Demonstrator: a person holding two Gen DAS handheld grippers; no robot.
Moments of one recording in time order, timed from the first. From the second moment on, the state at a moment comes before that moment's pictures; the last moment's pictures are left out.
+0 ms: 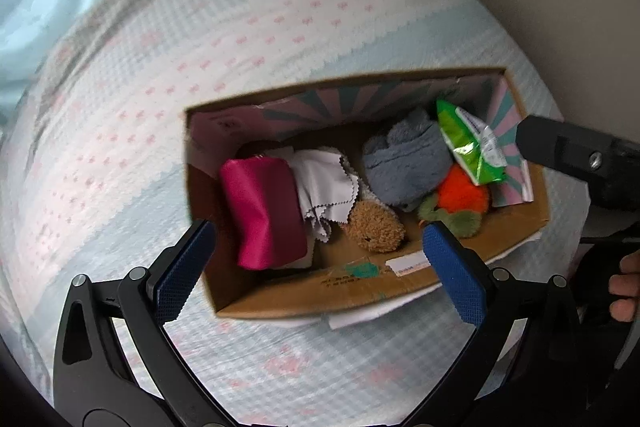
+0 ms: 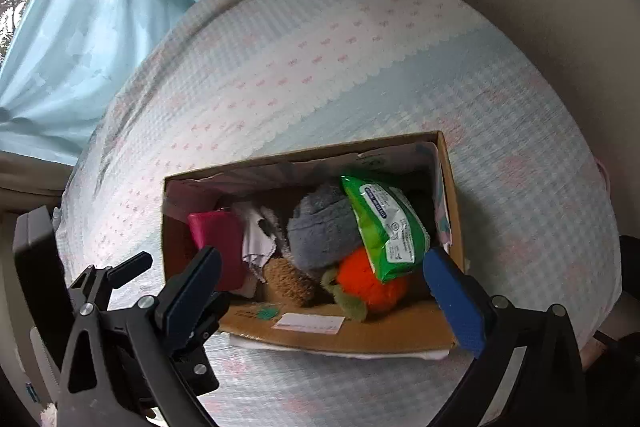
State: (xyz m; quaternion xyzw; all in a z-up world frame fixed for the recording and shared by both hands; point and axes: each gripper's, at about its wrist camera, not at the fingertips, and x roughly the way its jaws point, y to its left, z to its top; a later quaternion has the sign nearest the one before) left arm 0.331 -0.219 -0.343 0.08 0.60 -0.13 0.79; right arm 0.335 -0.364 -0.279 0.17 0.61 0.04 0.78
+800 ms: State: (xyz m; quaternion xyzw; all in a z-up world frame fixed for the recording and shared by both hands) left arm 0.165 -0.061 -0.057 0.03 0.34 -0.10 0.93; right arm 0.175 -0.258 -0.012 0.05 0.38 -0.01 0.92
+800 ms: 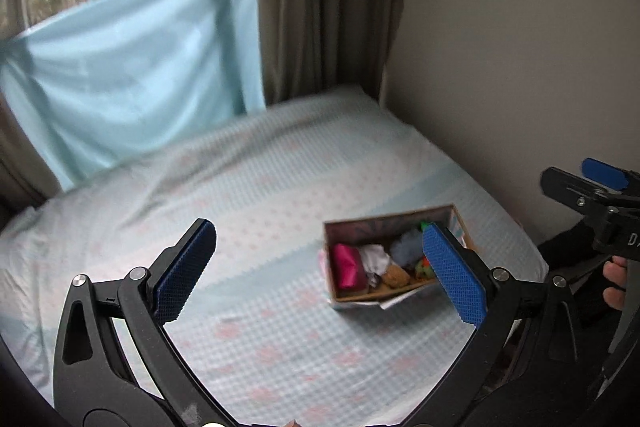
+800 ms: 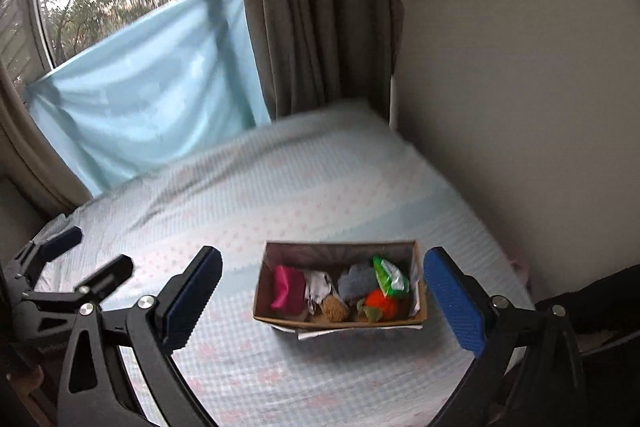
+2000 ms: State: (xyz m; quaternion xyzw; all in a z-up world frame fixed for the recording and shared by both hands) left arm 0.054 0.002 0.011 0.02 0.18 -0.09 0.98; right arm 0.078 -0.200 0.046 0.02 0.24 -0.06 0.97
